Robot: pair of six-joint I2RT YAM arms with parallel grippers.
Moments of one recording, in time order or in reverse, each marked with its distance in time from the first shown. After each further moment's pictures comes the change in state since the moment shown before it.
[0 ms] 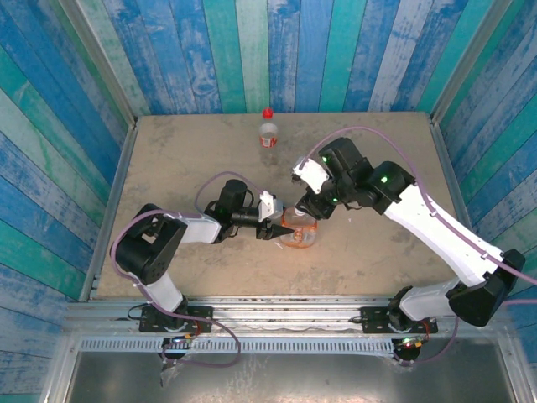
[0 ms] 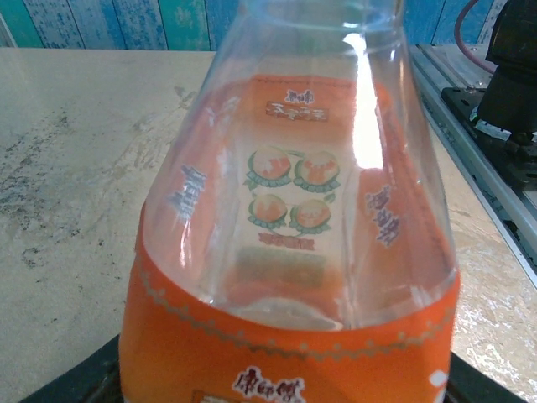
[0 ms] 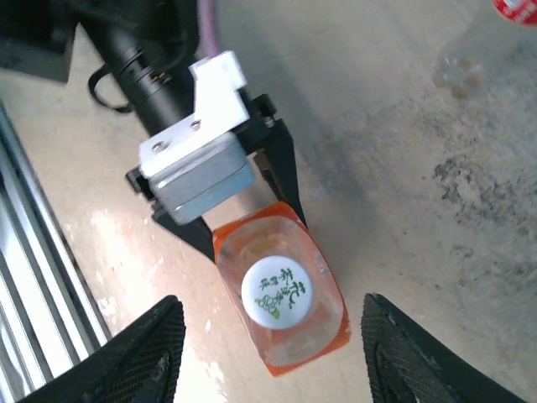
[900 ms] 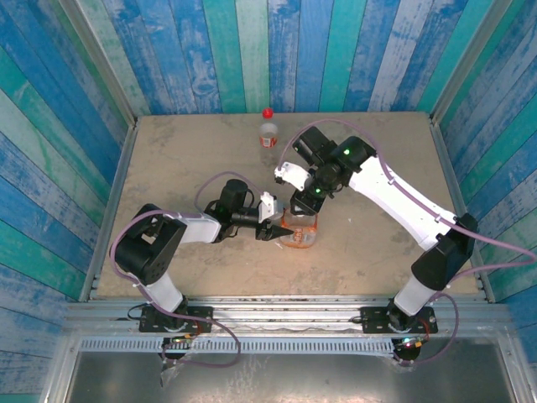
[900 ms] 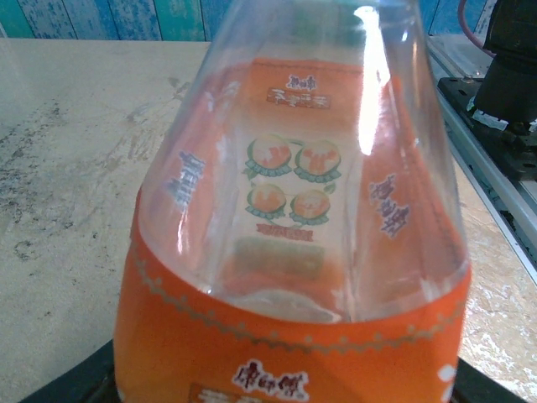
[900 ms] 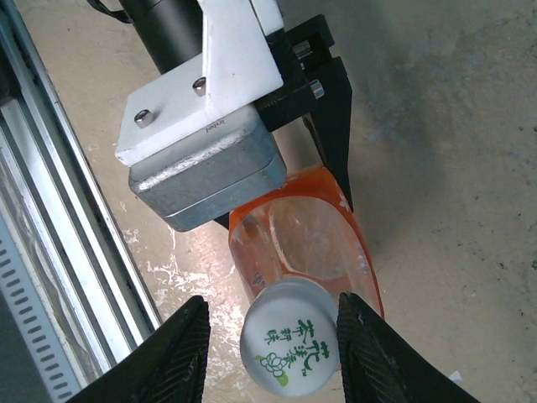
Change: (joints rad) left arm 0.000 -0.002 0.008 -0.043 0.001 0.026; right arm -0.008 0.296 0.246 -0.268 -0.072 -0.077
